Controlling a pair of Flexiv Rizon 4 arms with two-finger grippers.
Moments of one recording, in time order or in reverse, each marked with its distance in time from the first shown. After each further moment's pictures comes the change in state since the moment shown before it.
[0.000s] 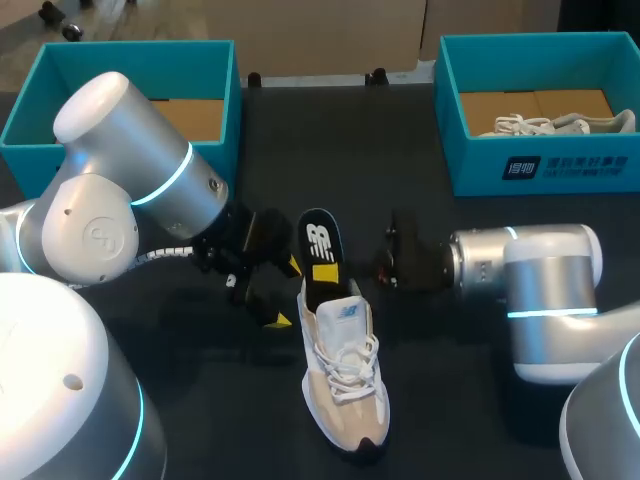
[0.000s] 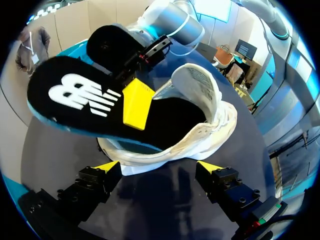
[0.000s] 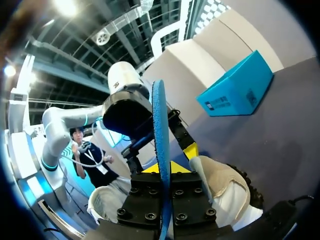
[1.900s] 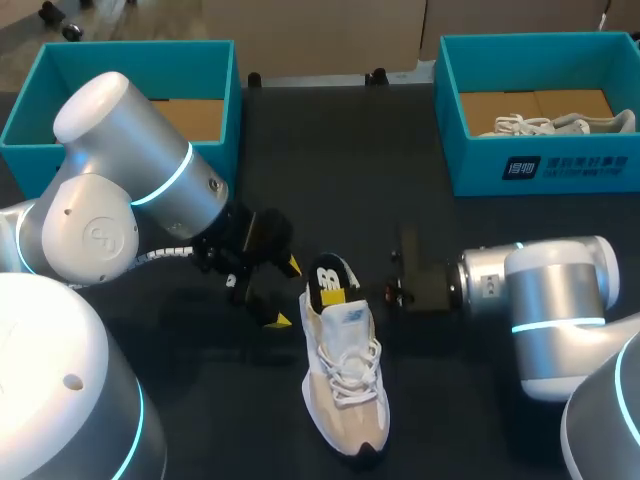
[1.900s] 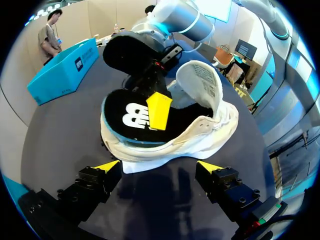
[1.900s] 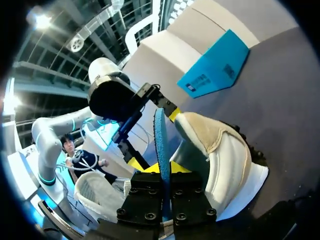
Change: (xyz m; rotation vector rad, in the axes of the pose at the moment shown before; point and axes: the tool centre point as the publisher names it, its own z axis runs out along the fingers) left arm 0.000 0.000 0.000 0.000 0.000 0.000; right arm 0.000 -0.040 -0.012 0.058 -0.122 0.174
